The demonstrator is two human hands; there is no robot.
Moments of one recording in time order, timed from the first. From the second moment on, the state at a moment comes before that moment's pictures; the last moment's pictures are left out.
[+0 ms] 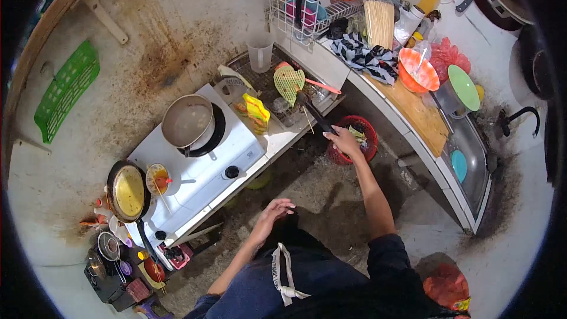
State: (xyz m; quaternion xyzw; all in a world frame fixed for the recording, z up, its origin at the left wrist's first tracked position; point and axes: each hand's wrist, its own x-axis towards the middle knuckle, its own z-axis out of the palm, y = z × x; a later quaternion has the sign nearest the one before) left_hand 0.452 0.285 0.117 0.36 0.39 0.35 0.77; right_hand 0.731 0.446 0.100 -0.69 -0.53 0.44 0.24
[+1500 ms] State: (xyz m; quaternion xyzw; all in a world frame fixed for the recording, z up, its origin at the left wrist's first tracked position) left_hand 0.395 0.181 0.103 0.24 0.55 0.60 0.54; right_hand 0.484 0.379 0.143 -0.31 -0.58 0.75 0.11
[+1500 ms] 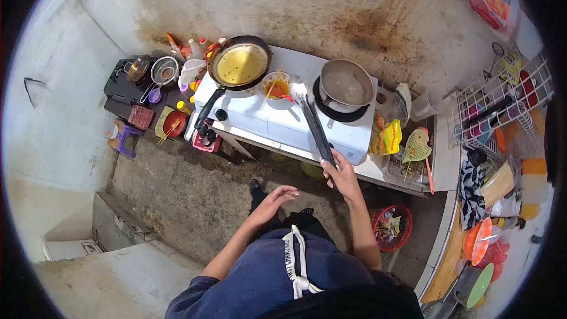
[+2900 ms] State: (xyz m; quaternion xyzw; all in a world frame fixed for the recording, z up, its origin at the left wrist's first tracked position) left_hand 0.061 0.072 0.102 0.16 0.62 0.65 0.42; right_hand 0.190 0.393 0.145 -0.30 -0.84 0.45 -0.08
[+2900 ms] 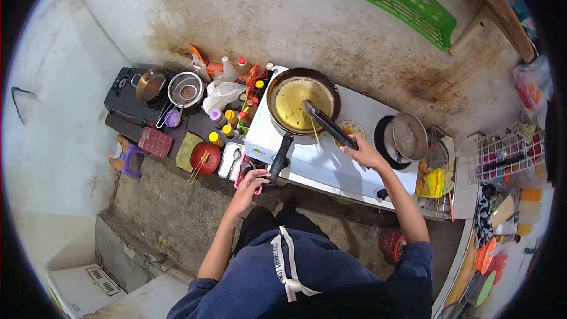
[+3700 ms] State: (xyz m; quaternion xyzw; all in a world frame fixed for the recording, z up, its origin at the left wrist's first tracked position) left_hand -0.004 0.064 0.114 0.17 0.61 0.64 0.44; right_hand 0.158 0.362 0.177 -0.26 -0.93 0.22 -0.16
